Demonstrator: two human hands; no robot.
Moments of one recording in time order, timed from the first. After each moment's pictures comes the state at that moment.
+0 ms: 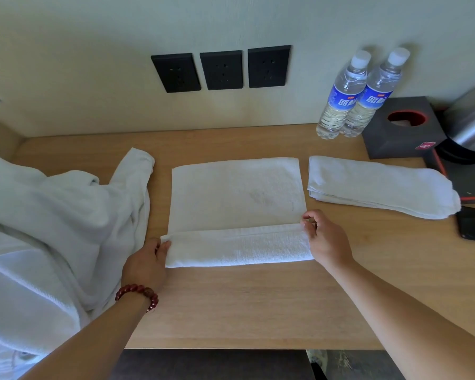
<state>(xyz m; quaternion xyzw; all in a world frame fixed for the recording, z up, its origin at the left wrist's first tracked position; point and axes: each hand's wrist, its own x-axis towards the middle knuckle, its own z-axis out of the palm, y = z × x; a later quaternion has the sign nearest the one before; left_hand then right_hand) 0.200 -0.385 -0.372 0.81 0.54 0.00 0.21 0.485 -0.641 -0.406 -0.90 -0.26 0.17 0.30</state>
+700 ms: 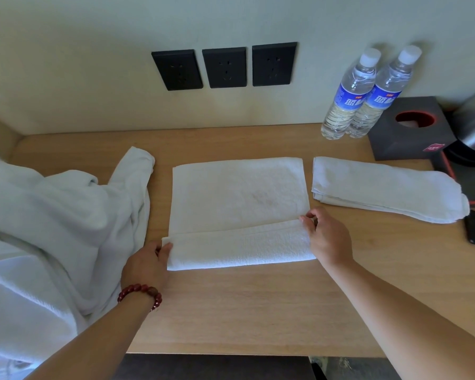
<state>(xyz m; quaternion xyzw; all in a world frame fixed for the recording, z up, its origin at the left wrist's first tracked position) 0.207 -0.383 -0.375 0.79 0.57 -0.02 0.20 0.492 -0.626 -0.412 -0.92 -0.25 0.12 0.26</state>
